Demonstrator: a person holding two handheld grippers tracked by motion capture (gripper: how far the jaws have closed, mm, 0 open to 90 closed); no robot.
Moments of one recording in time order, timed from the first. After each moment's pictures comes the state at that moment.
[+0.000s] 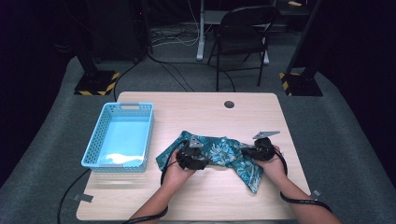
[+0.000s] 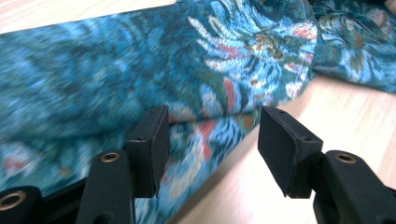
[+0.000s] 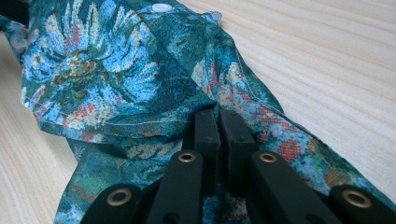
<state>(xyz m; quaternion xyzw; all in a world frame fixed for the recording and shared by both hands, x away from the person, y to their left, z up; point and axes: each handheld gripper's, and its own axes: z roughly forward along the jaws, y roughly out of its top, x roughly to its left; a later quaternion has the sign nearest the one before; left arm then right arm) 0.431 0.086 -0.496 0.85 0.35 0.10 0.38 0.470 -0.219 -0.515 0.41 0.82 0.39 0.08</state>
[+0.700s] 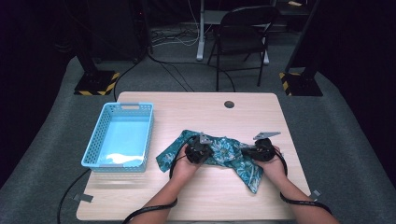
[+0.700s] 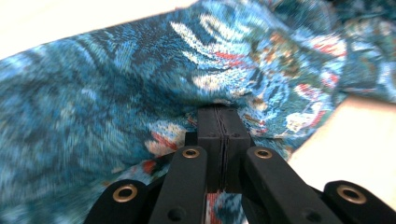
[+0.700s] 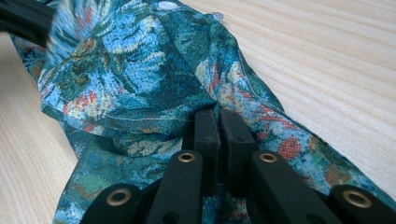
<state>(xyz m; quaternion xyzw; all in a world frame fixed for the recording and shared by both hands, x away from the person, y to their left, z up) 0.450 0.067 -0.495 0.87 0.31 0.12 0.37 0.468 -0.221 -0.517 0.40 0.82 0.39 0.08</state>
